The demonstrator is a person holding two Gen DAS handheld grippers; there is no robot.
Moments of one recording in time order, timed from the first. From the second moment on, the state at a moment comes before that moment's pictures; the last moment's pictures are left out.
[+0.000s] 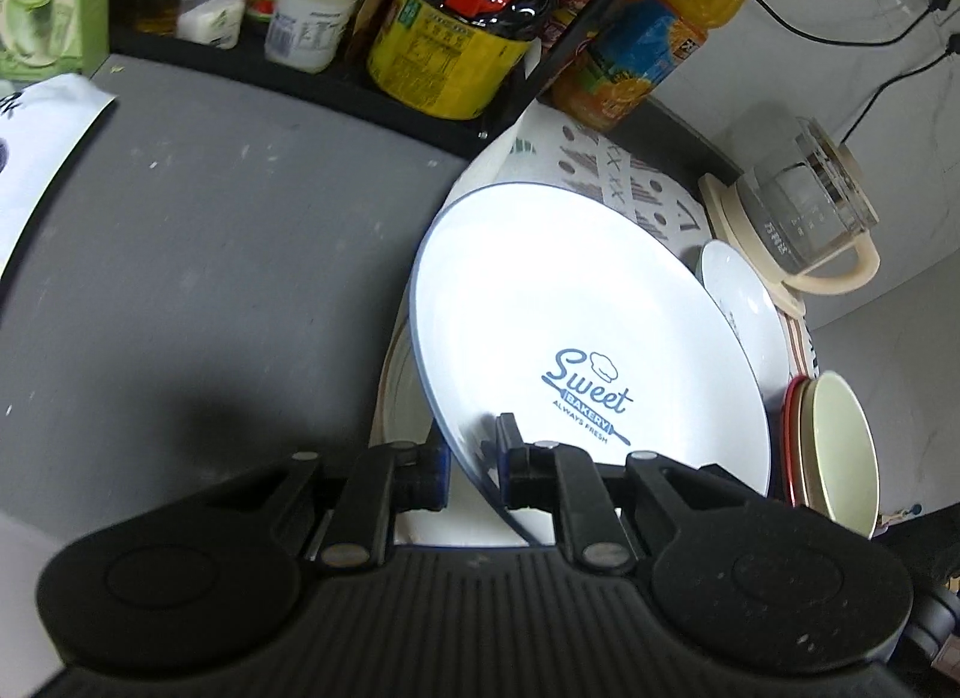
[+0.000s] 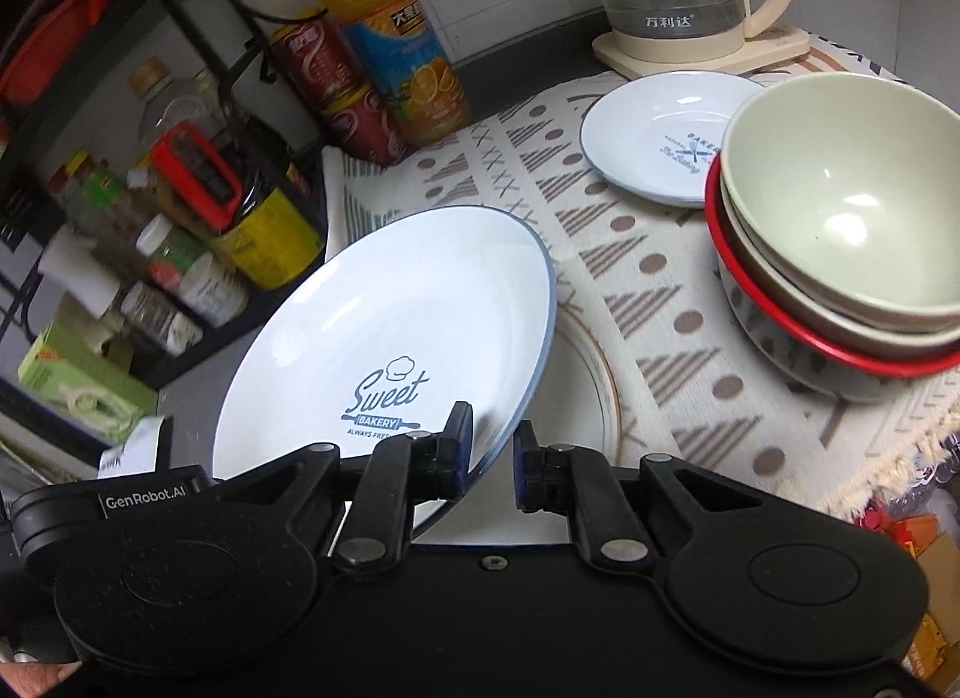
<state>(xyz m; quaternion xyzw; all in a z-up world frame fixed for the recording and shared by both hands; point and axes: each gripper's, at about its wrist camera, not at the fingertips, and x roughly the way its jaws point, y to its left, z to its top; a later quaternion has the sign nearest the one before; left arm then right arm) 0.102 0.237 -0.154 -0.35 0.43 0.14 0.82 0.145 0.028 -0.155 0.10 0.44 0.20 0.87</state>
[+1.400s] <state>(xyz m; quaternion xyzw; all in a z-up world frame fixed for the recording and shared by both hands) 0.120 0.218 -0.166 -0.29 0.53 0.11 0.79 0.153 -0.007 -0.178 0.14 0.49 0.16 0.85</state>
